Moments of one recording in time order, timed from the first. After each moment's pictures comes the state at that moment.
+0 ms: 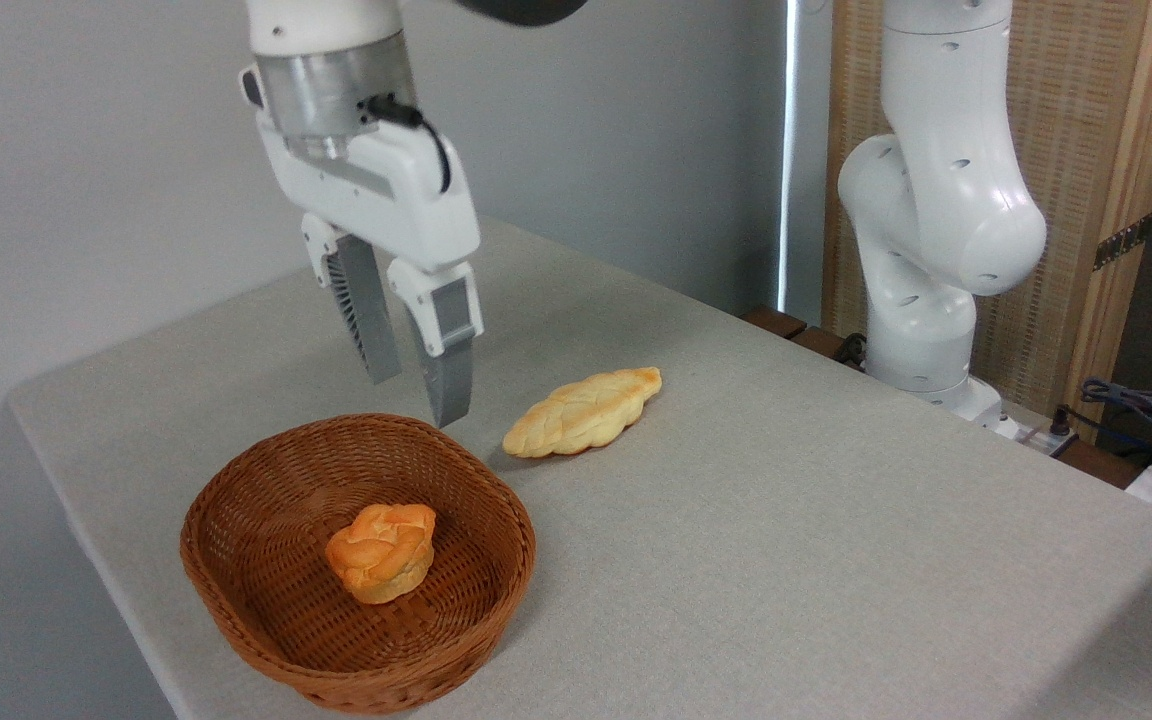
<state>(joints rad) -0.37 0.04 0.30 -1.61 -0.01 1.68 0.68</state>
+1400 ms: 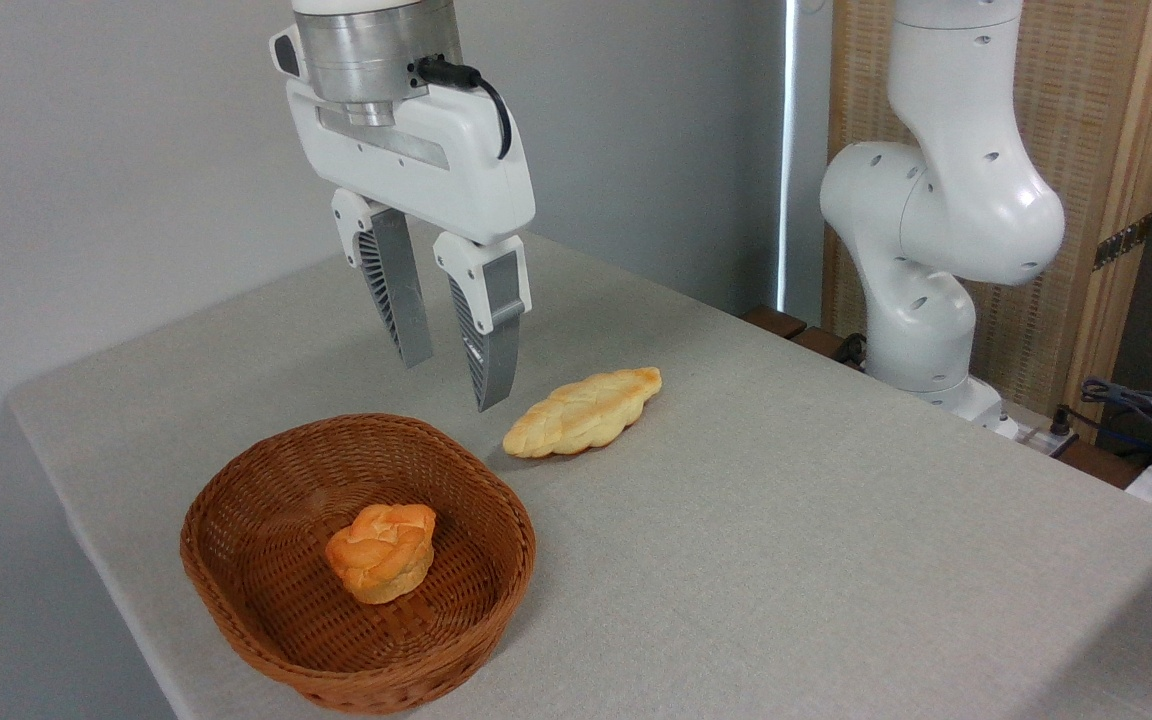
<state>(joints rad) -0.01 0.00 -0.01 -1.62 -0.01 1.64 0.69</state>
